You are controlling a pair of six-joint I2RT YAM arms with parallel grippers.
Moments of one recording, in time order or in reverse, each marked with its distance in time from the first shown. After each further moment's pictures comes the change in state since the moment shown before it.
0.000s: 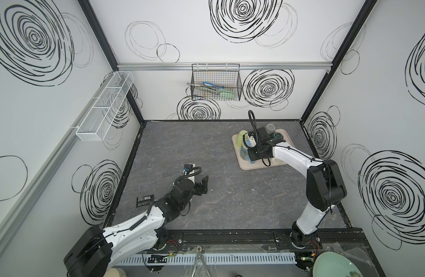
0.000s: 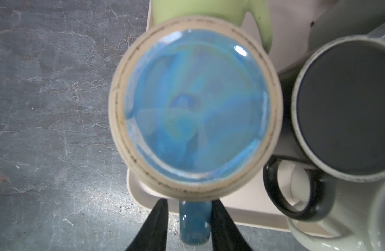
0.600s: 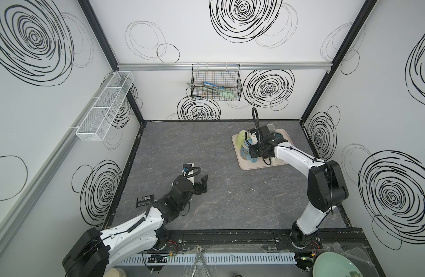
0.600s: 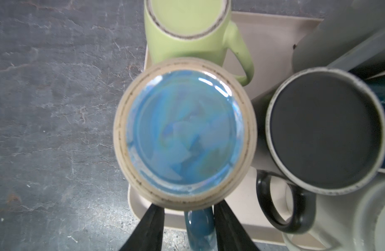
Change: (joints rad) left arm -0.006 -0.033 0.000 0.000 -0.026 0.010; right arm -0.019 -0.012 -0.018 0.068 -0.023 0.014
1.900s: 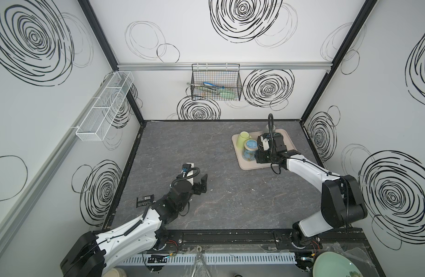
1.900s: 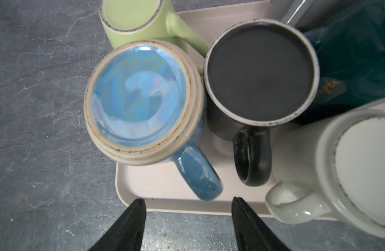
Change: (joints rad) left arm -0.015 -0.048 0.000 -0.007 -0.026 0.036; right arm -0.095 -0.211 -0.296 0.230 -0.065 0.071
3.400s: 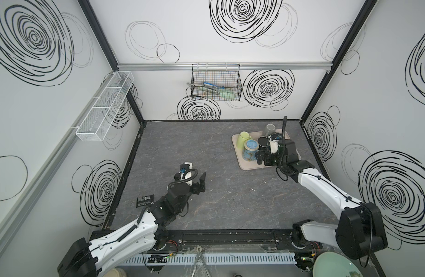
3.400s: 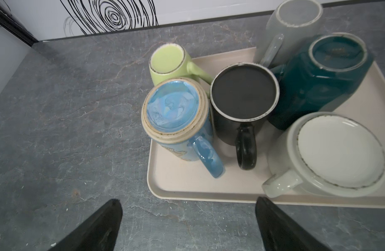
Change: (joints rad) left arm -0.034 -0.096 0.008 -0.025 -0.080 0.067; right arm -0.022 -0.257 -0.161 0.082 -0.052 0.060
